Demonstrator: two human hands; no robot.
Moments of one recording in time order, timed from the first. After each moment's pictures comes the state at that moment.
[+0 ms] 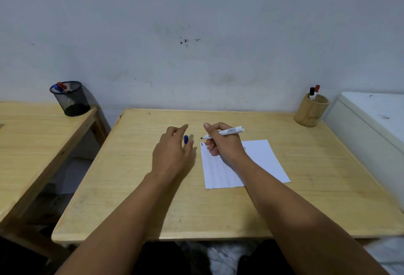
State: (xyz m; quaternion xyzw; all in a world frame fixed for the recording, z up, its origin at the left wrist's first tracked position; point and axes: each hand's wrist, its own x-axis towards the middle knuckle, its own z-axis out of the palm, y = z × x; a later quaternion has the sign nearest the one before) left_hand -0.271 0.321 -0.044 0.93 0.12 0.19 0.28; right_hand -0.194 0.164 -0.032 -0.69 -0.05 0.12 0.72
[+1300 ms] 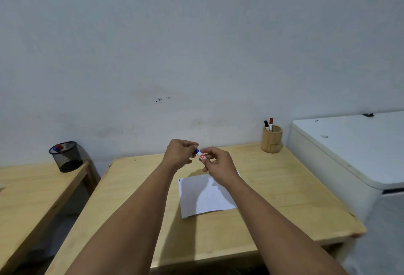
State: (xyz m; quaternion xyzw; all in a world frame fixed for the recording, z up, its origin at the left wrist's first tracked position) left_hand -0.226 0.250 0.076 0.81 0.09 0.08 0.57; right_hand -0.208 0.091 0.020 -0.79 -0.14 -0.01 0.60
